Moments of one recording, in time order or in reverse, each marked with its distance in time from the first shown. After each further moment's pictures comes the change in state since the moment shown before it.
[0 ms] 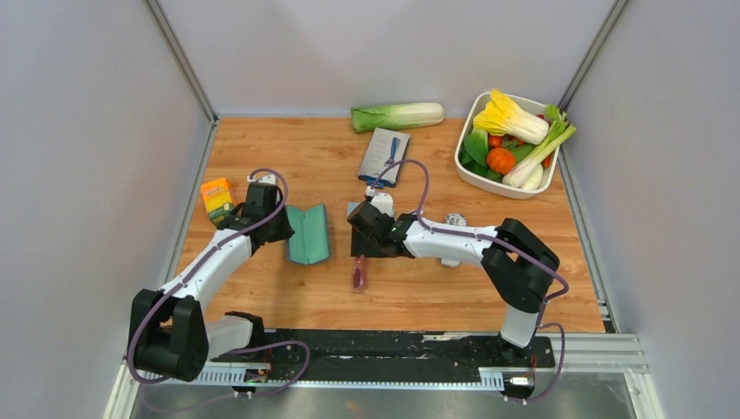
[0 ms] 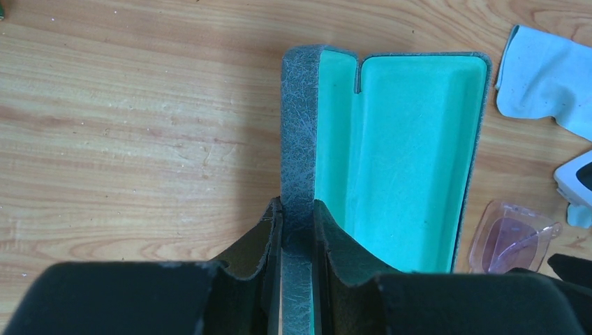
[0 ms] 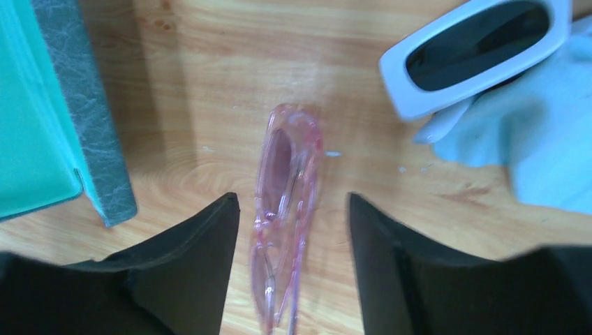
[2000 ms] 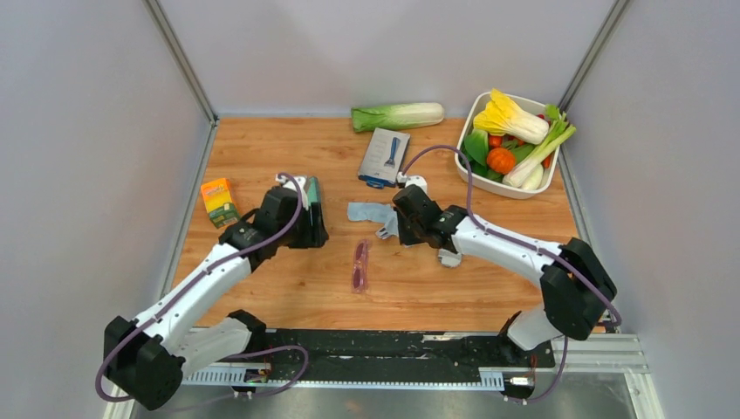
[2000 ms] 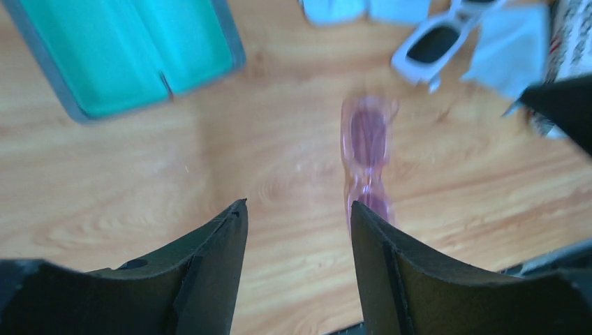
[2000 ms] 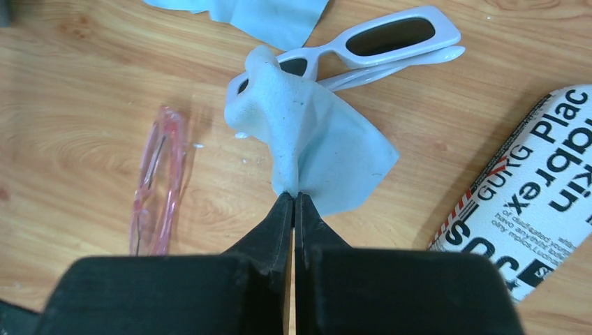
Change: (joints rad) left arm -0.262 -0.130 0.158 -0.145 0.040 -0.023; right arm -0.190 -0.272 -0.172 -0.037 -0.025 -0.389
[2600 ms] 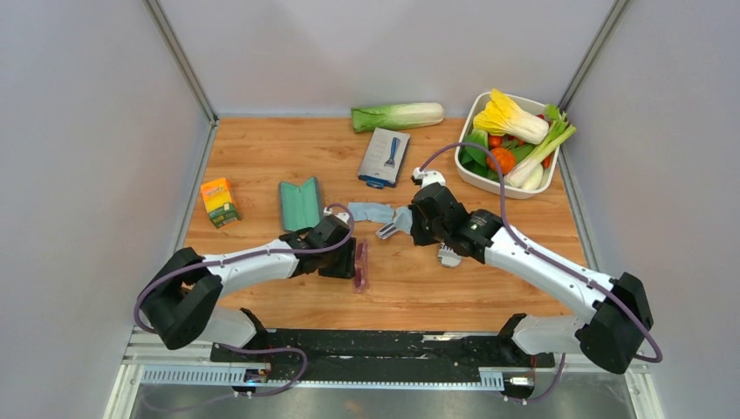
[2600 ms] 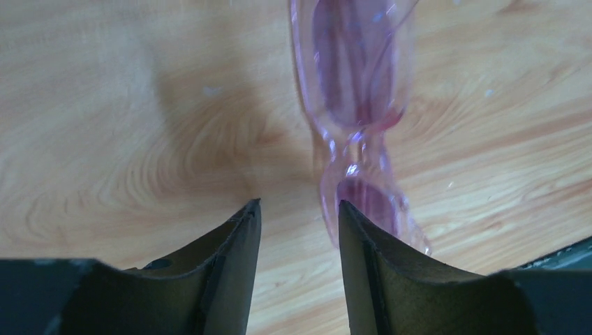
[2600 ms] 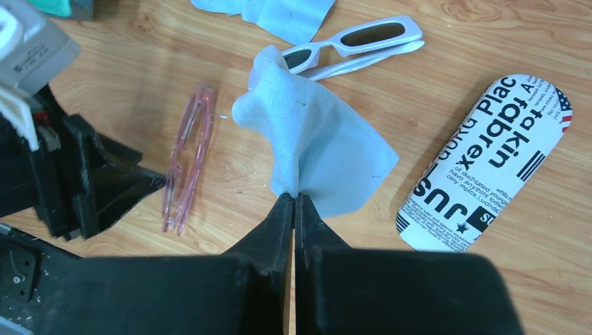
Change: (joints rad) left arm -0.313 0.314 -0.220 0.241 0.019 -0.185; right arm 0.005 -0.253 -0.002 -0.140 -0.021 -0.041
